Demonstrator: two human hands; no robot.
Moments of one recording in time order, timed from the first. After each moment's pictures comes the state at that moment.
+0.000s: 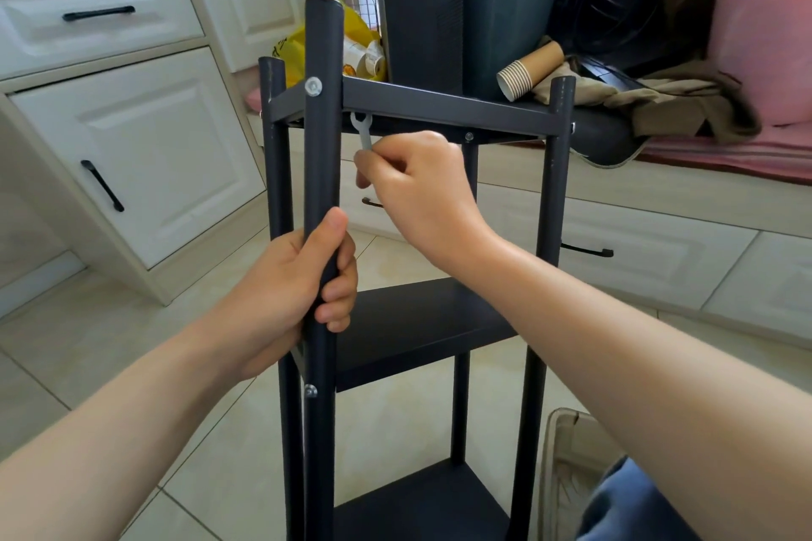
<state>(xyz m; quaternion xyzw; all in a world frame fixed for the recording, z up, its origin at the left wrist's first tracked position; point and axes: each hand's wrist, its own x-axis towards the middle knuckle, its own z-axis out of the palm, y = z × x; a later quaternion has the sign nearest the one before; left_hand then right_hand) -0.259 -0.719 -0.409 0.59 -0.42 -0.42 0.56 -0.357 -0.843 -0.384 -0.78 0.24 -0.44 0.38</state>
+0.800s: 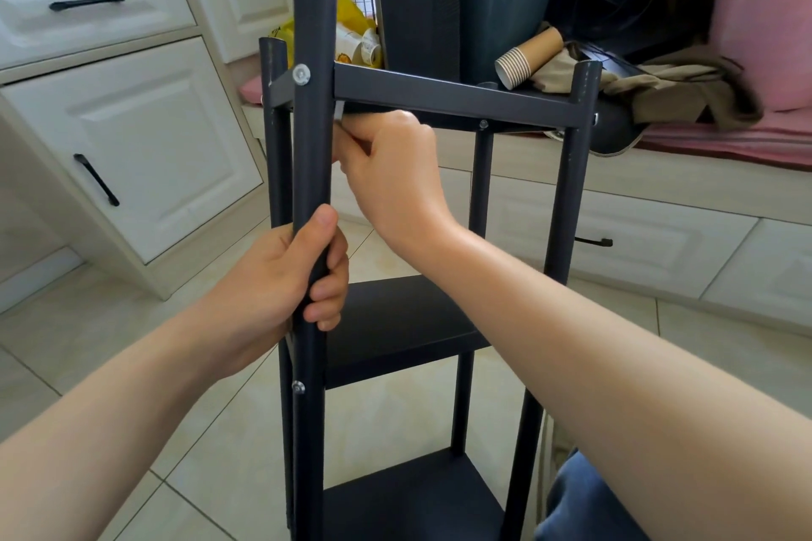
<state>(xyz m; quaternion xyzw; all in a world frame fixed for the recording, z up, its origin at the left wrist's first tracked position) -0.253 -0.714 -0.412 0.59 -0.44 -0.42 0.53 -0.338 -0.831 -0.381 -0.75 0.22 -0.49 0.38</state>
